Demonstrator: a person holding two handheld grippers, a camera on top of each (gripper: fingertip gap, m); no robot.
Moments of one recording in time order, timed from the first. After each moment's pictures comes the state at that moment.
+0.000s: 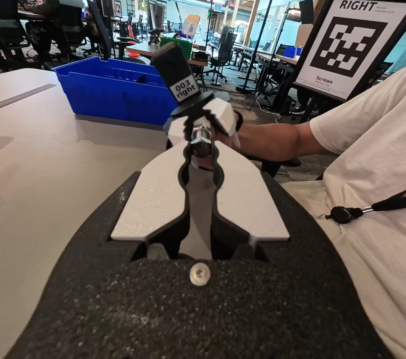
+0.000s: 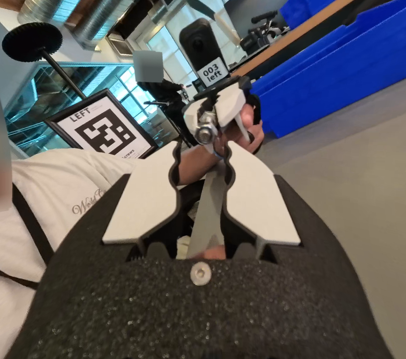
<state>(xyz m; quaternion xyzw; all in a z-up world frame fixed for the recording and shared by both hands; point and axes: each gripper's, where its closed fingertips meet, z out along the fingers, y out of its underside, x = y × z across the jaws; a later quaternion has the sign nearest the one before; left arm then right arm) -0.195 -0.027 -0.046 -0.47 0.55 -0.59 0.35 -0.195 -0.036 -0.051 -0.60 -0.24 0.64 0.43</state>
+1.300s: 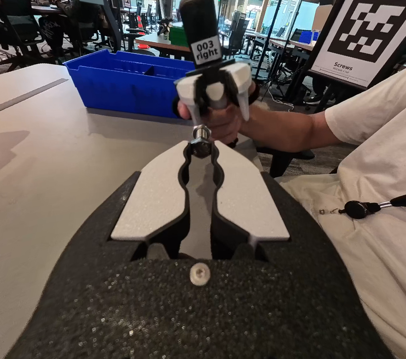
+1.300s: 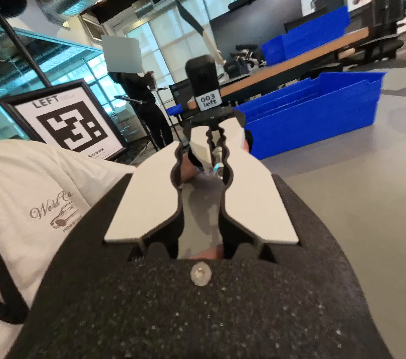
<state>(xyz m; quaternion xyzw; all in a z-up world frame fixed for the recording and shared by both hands) -0.193 -0.023 -0.053 -0.48 0.56 -0.56 0.36 -0.181 -0.031 -0.018 -0.59 -0.27 0.56 0.52</state>
